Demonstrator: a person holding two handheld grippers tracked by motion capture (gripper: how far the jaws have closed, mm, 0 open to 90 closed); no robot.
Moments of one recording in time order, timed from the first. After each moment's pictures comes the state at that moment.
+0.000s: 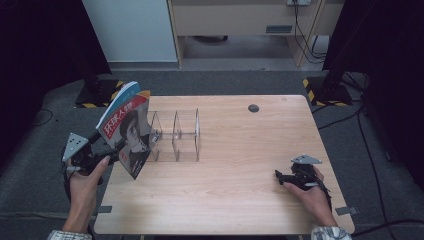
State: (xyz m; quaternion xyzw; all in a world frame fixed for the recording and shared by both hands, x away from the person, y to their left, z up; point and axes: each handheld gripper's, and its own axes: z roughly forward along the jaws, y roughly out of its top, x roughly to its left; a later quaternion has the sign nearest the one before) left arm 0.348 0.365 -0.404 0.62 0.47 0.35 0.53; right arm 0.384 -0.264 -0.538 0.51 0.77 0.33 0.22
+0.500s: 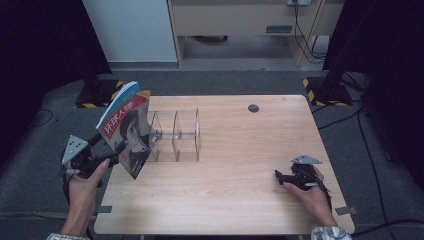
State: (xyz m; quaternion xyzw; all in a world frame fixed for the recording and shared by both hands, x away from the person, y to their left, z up) left arm 0.341 0.362 -0.401 0.62 0.46 0.34 0.53; right arm 0.384 -0.264 -0.538 0.50 0.77 0.33 0.22
